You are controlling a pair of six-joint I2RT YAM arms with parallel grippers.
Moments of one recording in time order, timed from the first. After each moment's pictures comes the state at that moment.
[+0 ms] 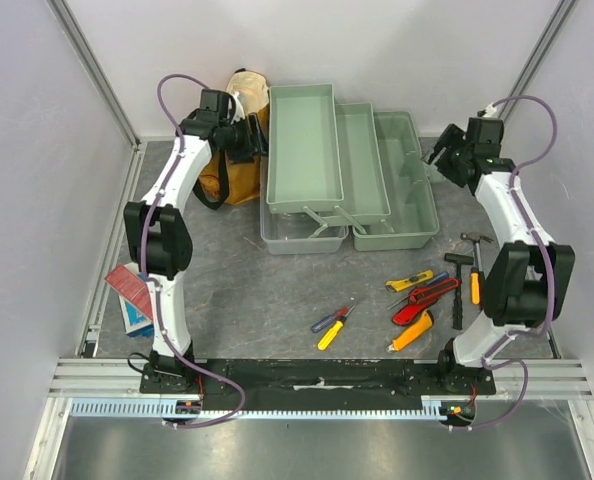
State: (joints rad) left arm -0.19 2.15 2.07 -0.72 0.35 -0.39; right arm -0.07 1.71 1.43 -0.38 -0.06 0.53
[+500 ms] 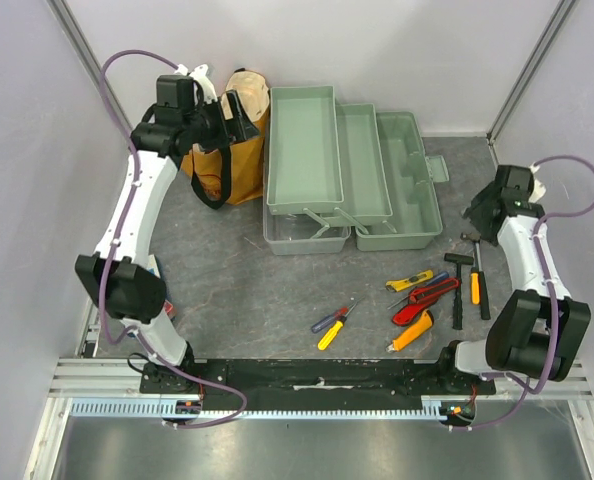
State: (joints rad) left arm -0.18 1.75 1.93 -0.73 0.31 -0.36; right arm -0.25 1.37 1.12 -0.60 0.17 0.57
